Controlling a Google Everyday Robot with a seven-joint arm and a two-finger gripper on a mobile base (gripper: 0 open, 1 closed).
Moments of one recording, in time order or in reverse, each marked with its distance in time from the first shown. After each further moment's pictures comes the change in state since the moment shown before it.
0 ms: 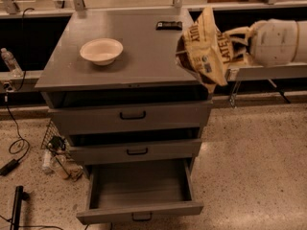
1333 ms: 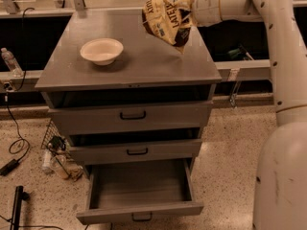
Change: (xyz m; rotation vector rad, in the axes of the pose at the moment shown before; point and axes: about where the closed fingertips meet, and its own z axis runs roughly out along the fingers) arm 0.140 -0.077 0.141 -0.063 0.121 -0.155
